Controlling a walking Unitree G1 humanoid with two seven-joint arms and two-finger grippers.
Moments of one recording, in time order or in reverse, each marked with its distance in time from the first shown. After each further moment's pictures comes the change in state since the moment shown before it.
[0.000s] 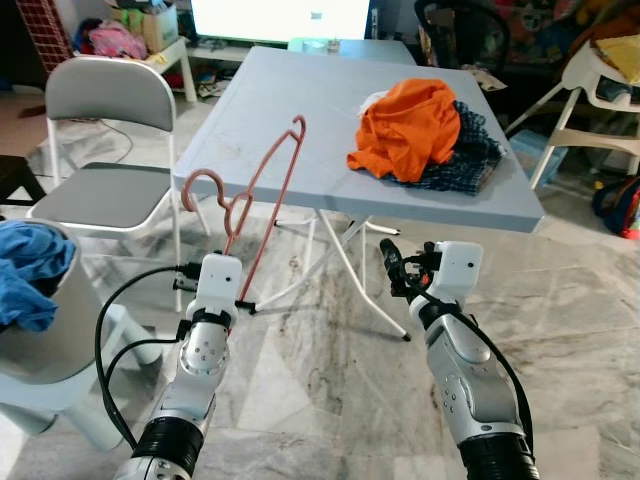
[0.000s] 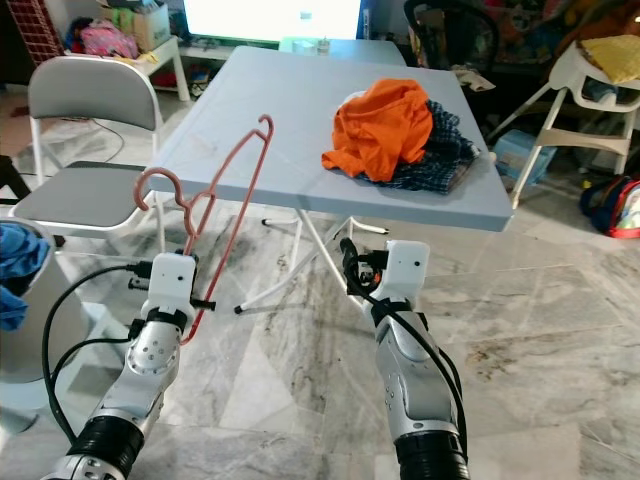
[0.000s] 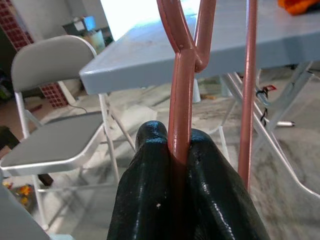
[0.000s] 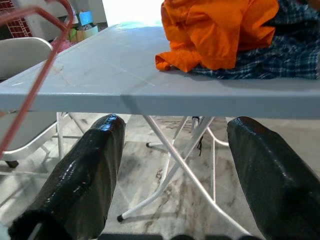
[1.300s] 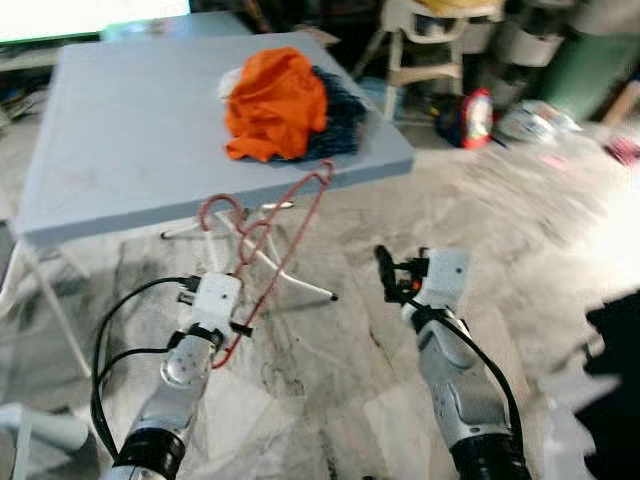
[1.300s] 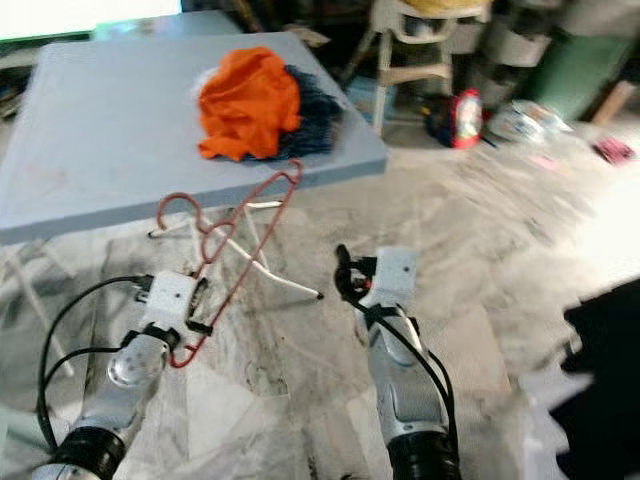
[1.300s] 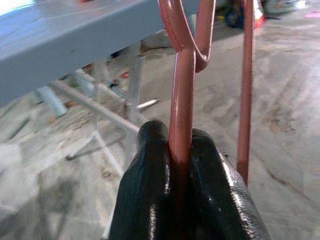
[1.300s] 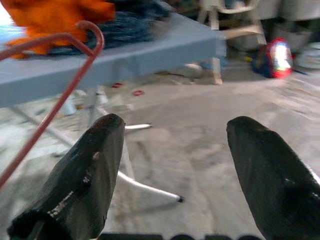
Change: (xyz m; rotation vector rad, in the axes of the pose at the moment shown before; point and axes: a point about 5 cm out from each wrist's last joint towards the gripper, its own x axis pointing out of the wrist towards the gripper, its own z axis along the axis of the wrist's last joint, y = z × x) left arm -0.008 0.007 -0.016 -0.012 0.068 -0.220; right arm 0.001 0.003 -0.010 -0.031 0.002 -0.024
